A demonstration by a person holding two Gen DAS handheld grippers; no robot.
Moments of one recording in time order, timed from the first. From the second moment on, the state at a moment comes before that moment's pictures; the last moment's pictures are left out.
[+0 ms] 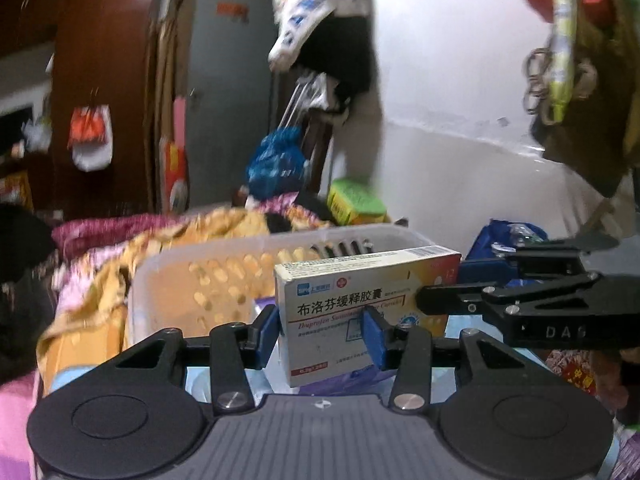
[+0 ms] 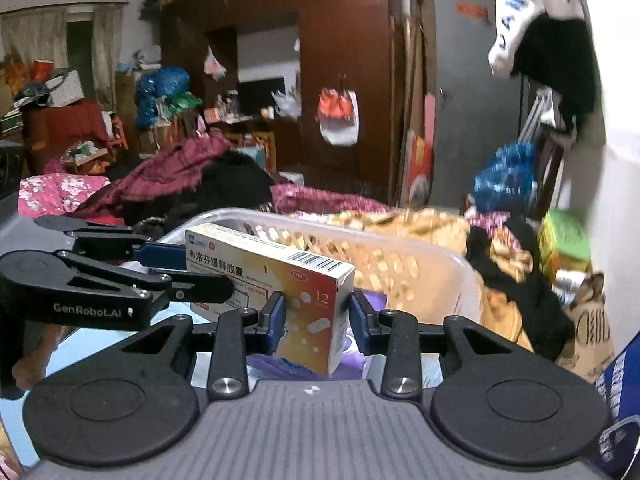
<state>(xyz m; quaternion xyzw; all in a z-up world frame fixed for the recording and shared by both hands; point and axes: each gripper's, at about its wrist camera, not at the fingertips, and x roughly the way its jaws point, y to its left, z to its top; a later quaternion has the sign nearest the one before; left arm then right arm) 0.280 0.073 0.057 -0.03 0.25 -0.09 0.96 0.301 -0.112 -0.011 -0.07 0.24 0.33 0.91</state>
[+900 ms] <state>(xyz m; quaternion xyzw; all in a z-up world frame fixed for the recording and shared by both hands) 0.107 0.068 0.004 0.00 0.10 -0.07 0.99 0.158 -0.206 -0.042 -0.01 0.11 0.29 0.95</state>
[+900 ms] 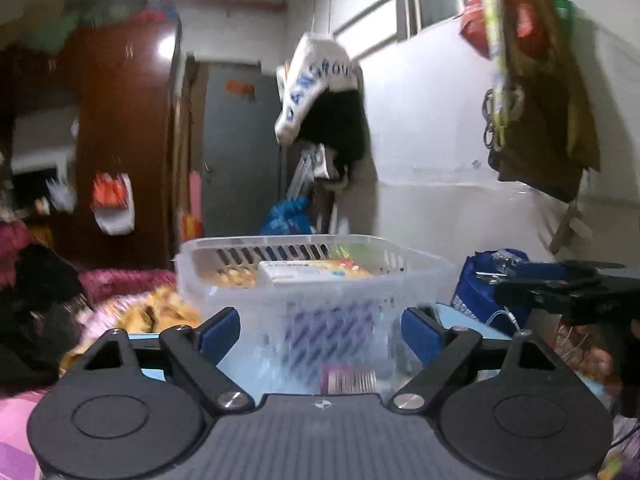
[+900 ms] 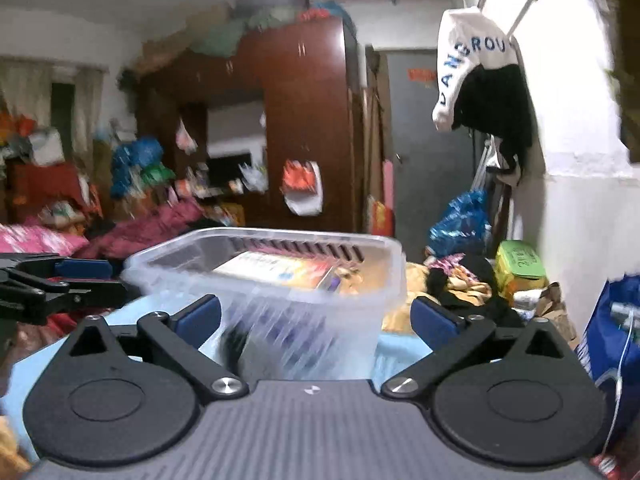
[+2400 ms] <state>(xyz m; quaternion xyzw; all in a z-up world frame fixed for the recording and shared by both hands) 0.151 0.044 -0.054 0.00 0.29 -0.02 0.96 0.189 -0.211 -0.102 -0.01 0.23 0.26 0.94</state>
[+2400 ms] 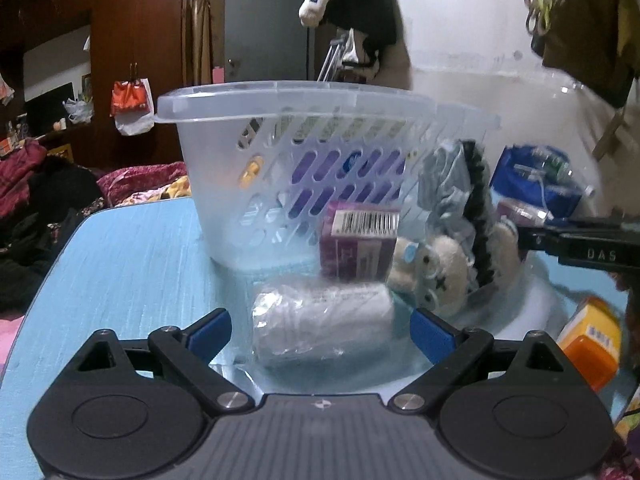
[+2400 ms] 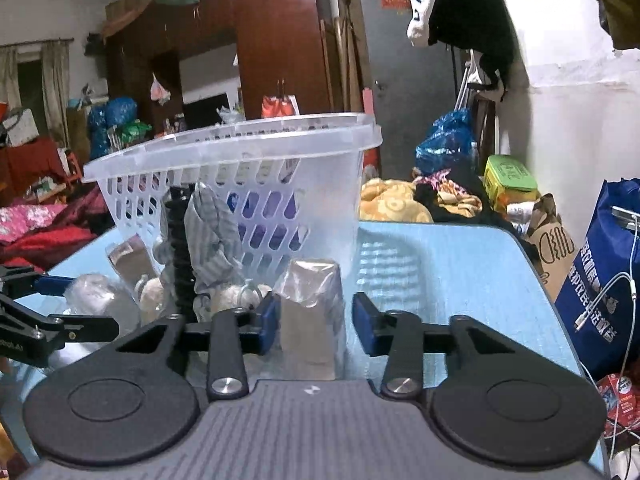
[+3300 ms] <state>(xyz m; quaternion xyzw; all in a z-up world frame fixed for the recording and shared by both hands) 0.146 0.069 0.082 -0.03 0.14 -0.05 0.99 0.177 -0.206 0.020 -0.01 0.09 0.28 0.96</state>
